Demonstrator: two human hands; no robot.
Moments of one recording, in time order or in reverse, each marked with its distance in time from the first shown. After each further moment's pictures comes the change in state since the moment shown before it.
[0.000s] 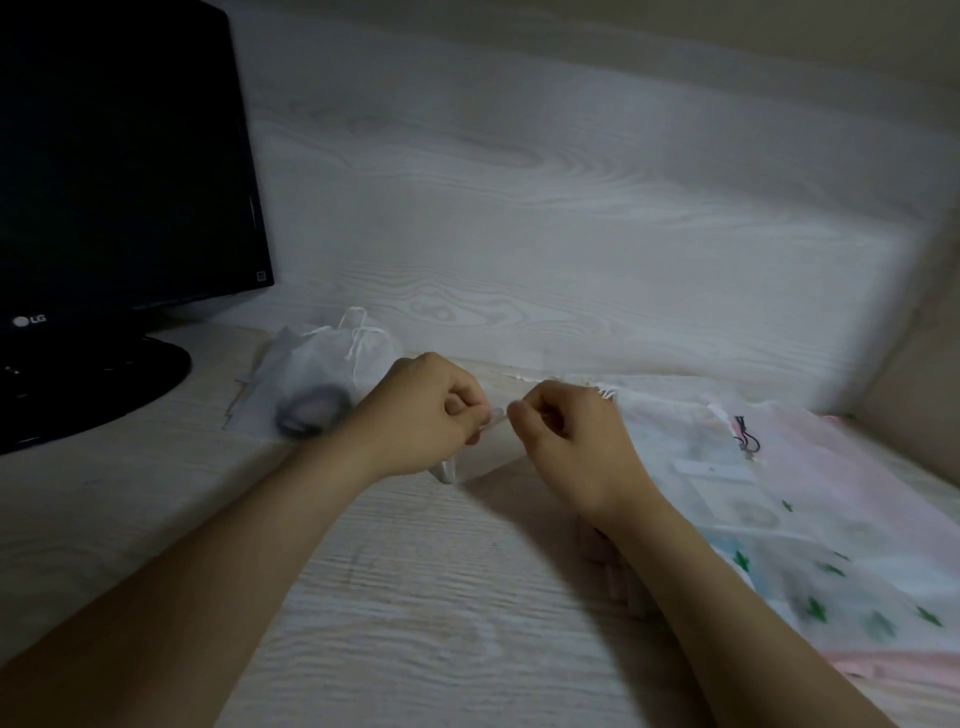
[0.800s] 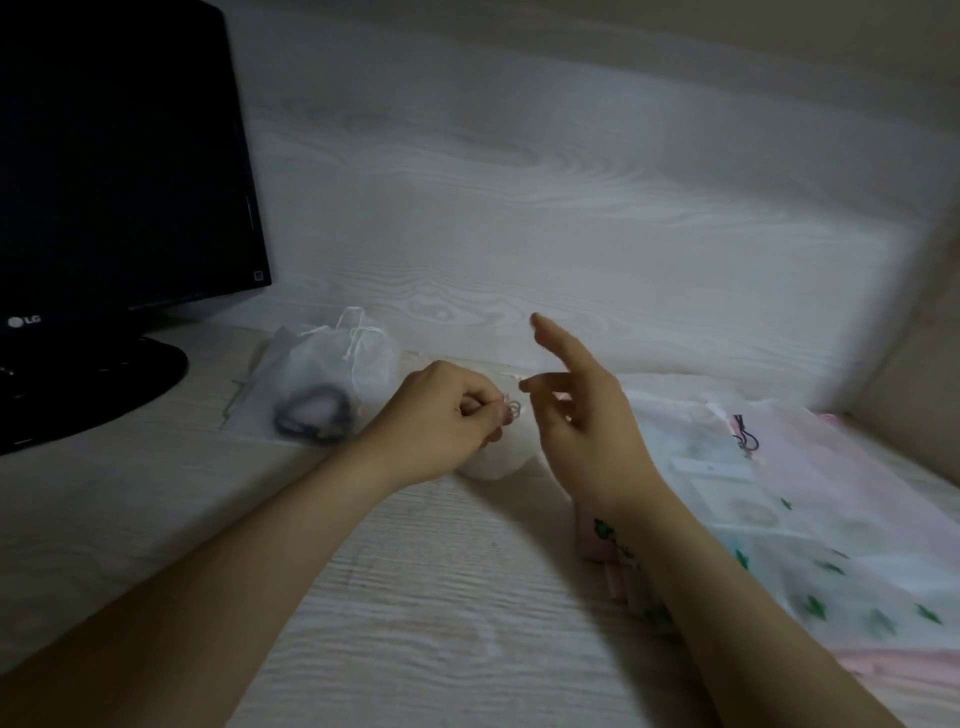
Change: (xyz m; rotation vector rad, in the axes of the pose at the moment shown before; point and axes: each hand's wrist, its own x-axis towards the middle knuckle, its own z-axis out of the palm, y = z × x) left_hand -0.001 0.006 0.016 -0.132 0.005 -0.002; right_hand 0.001 0.000 -0.005 0.260 0.092 -0.113
